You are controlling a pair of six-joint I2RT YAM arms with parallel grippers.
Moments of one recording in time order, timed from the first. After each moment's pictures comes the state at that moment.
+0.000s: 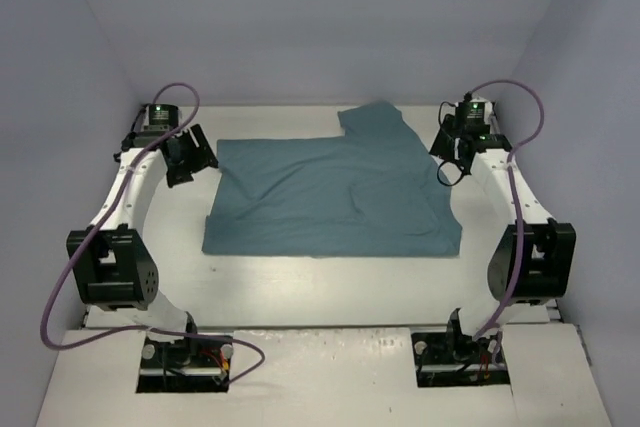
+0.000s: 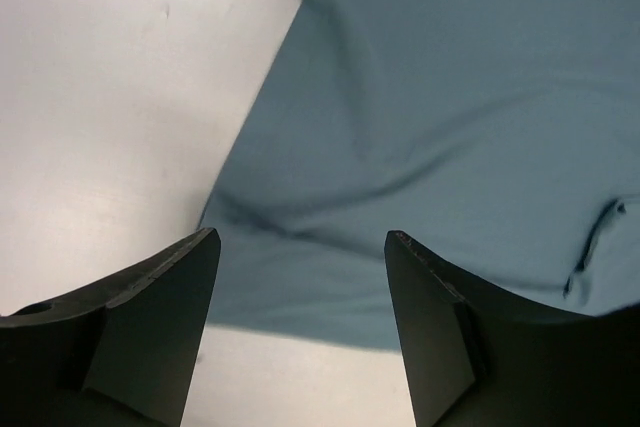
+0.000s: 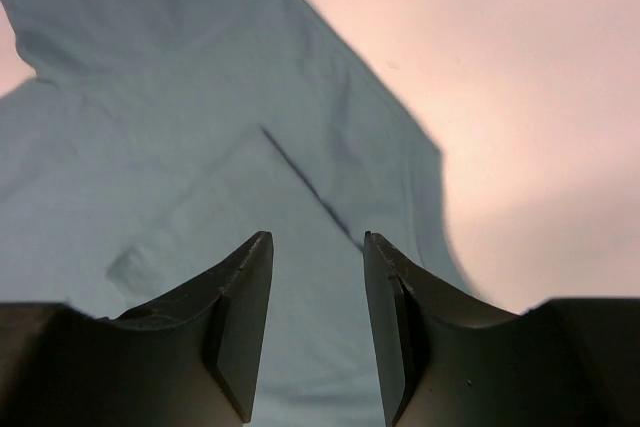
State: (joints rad) left arm 0.04 1.54 1.37 -0.80 0.09 -0.47; right arm 0.02 1.54 1.26 -0.50 0.13 0.38
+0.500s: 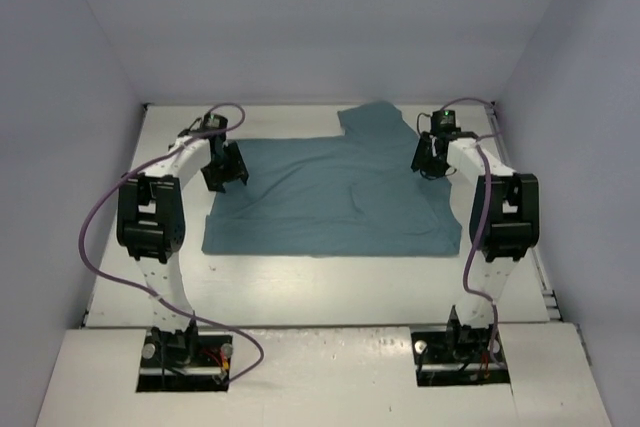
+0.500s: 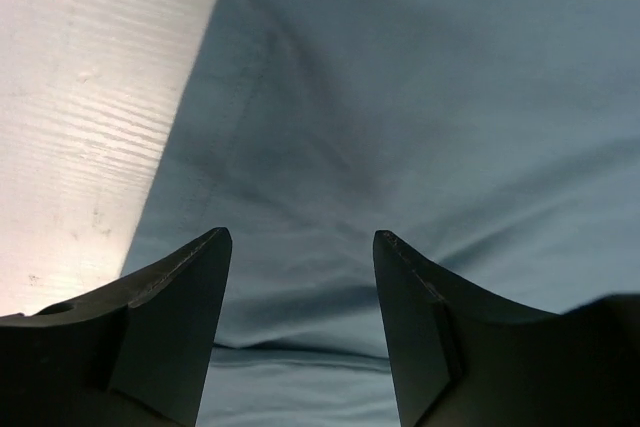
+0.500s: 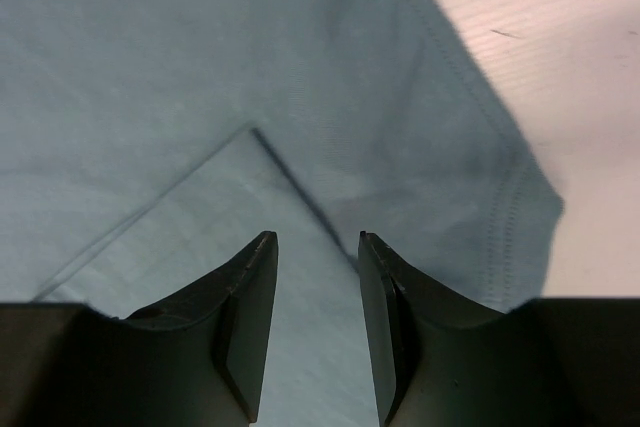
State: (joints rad) left arm -0.12 1.96 1.50 -0.73 0.02 -0.51; right arm 0.05 1.94 1.38 -0.45 0.03 0.35
